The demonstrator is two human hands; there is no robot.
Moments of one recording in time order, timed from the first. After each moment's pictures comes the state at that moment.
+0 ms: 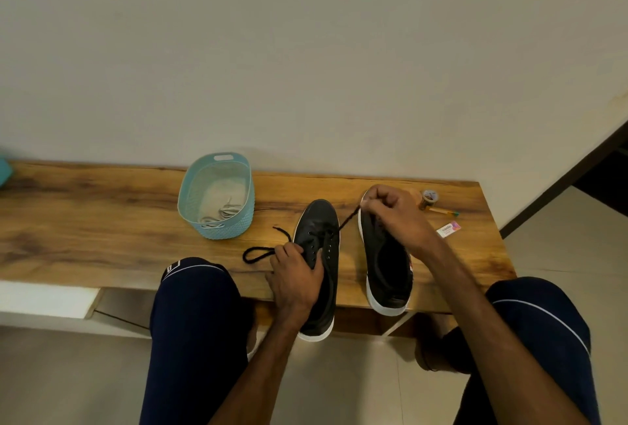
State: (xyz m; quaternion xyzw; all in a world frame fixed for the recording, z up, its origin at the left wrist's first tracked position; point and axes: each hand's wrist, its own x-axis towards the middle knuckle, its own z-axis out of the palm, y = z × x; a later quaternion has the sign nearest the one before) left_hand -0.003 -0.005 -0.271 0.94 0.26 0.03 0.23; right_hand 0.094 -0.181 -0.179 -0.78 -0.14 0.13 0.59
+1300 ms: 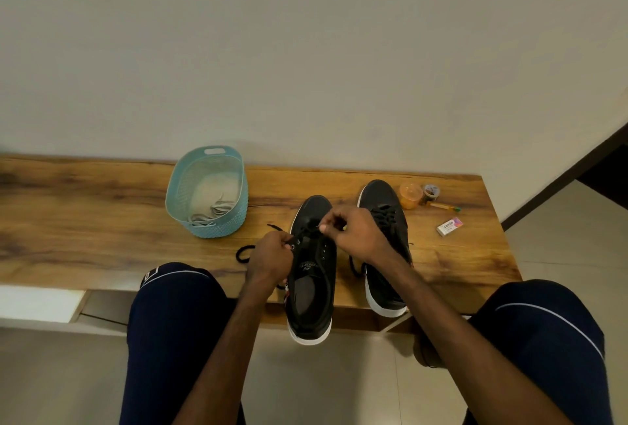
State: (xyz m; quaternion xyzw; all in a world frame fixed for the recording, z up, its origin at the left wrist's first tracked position) left_hand 0.025 0.047 -0.239 0.88 0.22 -0.11 0.42; right_hand 0.092 -0.127 -0.226 -0.87 -0.20 0.13 0.43
